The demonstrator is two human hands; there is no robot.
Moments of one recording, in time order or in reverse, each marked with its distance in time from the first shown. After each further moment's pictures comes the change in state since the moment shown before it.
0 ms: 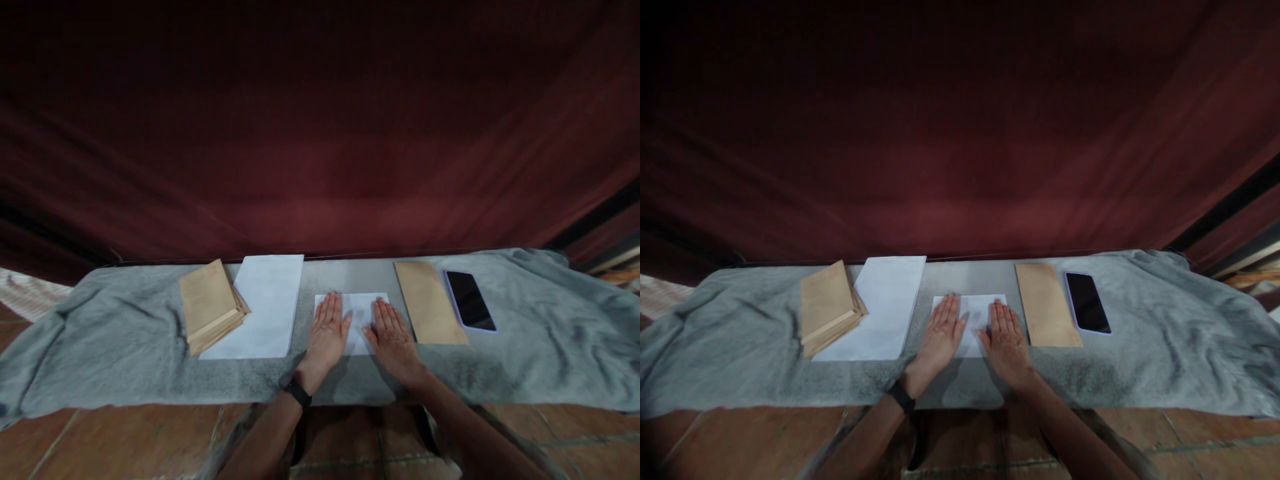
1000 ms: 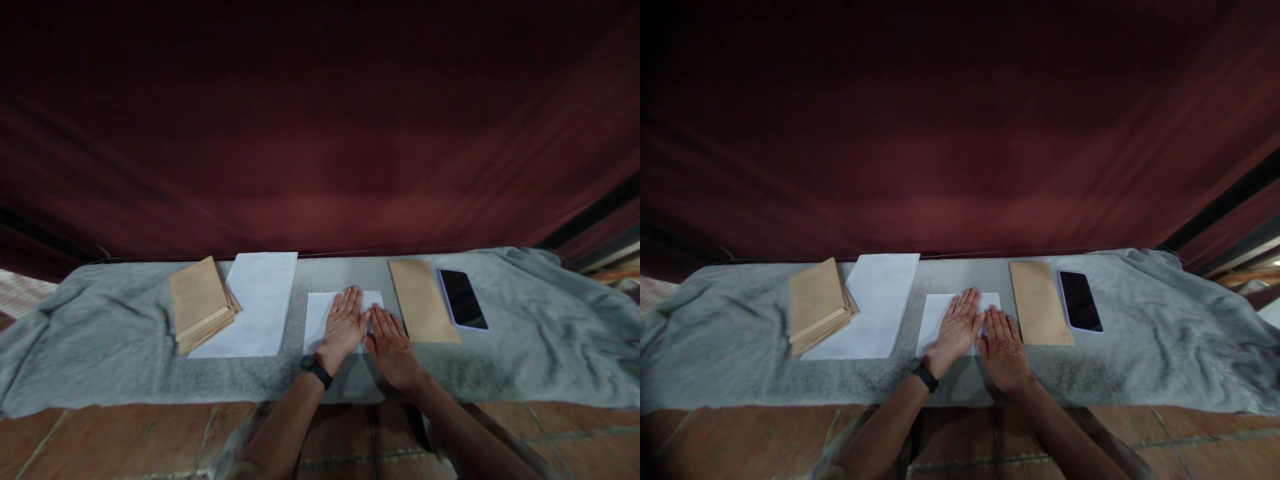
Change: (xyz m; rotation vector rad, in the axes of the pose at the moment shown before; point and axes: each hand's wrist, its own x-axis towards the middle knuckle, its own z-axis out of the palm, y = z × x) left_hand 0.034 0.042 0.022 -0.039 -0.079 0.158; right_hand -0.021 0.007 -0.007 -0.021 -0.006 -0.055
